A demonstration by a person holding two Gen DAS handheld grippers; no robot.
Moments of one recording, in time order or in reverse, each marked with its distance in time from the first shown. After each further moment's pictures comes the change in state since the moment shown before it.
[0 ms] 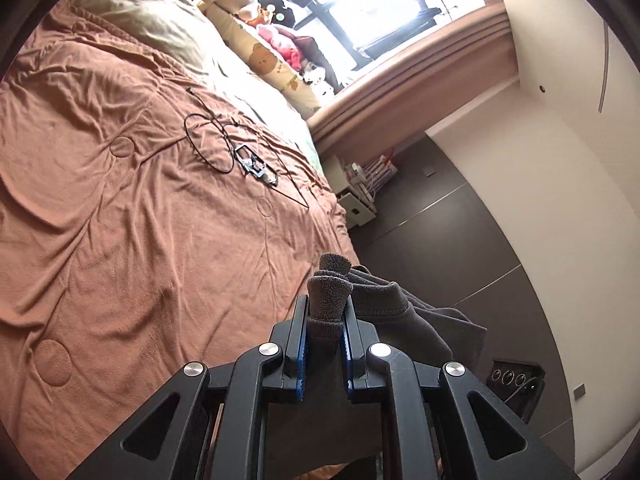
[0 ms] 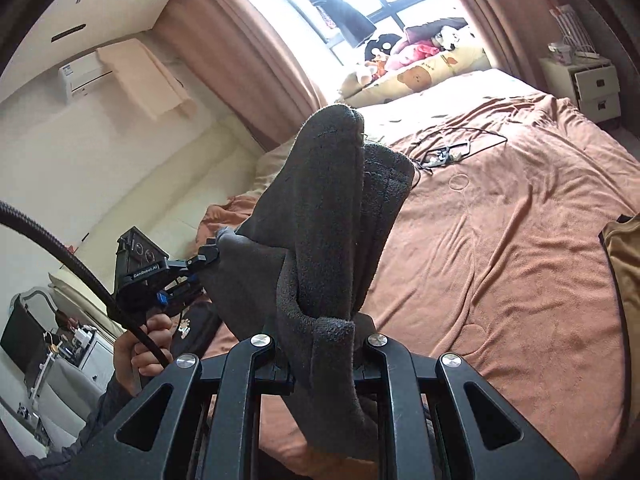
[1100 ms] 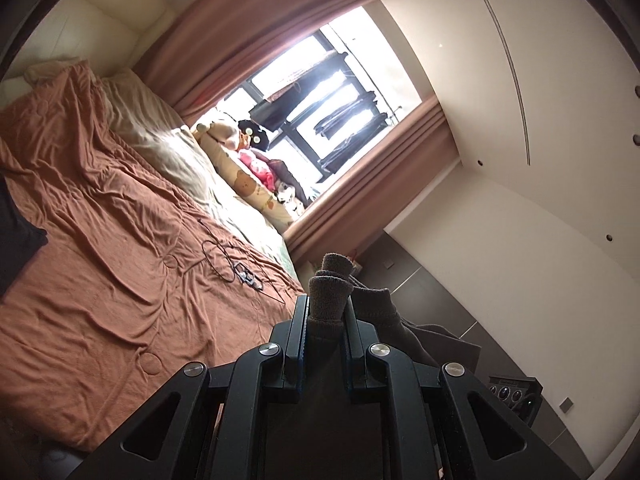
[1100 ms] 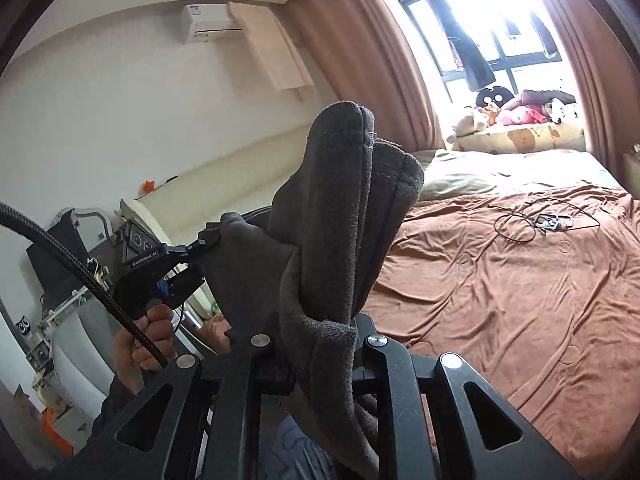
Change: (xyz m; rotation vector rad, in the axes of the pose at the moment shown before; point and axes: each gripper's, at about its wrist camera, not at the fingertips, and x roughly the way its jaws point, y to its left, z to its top) left arm -0.357 -0.054 -0.071 0.082 -0.411 -0.061; right arm -0.062 0.246 -0.069 -0.296 -0.037 0.167
